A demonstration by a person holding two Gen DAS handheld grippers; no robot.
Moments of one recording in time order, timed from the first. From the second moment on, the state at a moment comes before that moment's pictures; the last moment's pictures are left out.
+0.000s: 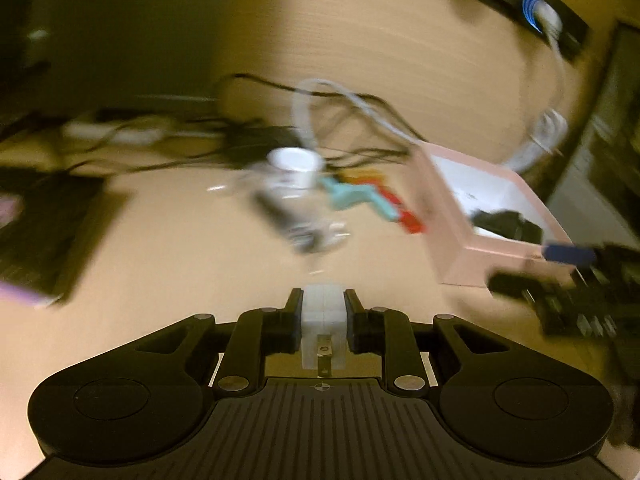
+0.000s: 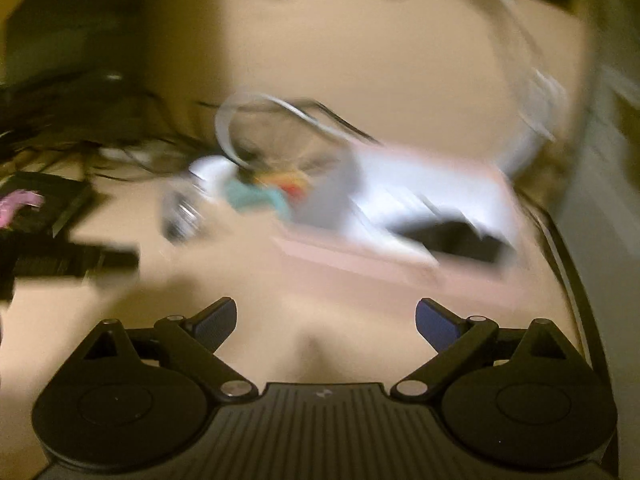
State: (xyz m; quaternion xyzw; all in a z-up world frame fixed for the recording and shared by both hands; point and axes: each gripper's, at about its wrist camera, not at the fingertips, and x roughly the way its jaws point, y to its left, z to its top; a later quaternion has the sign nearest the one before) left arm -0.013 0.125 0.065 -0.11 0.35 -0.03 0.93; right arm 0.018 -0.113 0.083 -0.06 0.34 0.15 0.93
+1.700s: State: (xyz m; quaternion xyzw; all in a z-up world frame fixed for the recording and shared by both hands) left arm -0.022 0.104 0.058 -0.16 0.40 -0.11 0.90; right arm -0.004 -0.096 0.055 -0.09 0.42 0.17 0.89
